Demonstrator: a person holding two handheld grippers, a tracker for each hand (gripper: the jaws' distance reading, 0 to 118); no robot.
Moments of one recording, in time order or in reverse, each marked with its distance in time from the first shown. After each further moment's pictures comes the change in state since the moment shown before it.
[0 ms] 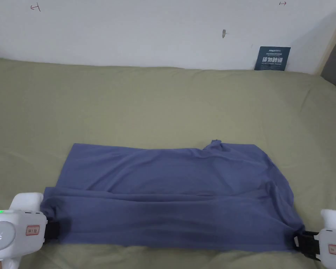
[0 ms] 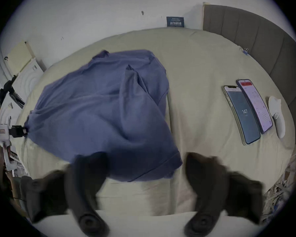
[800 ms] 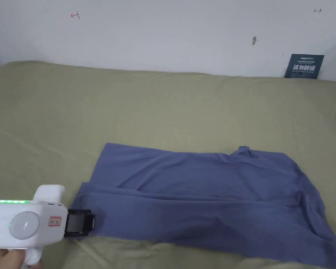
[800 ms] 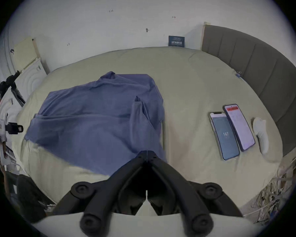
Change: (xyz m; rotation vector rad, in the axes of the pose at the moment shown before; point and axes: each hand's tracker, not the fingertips) left arm -0.023 -0.006 0.019 0.022 0.027 0.027; right arm -0.015 -0.002 0.062 0.139 -0.037 0.075
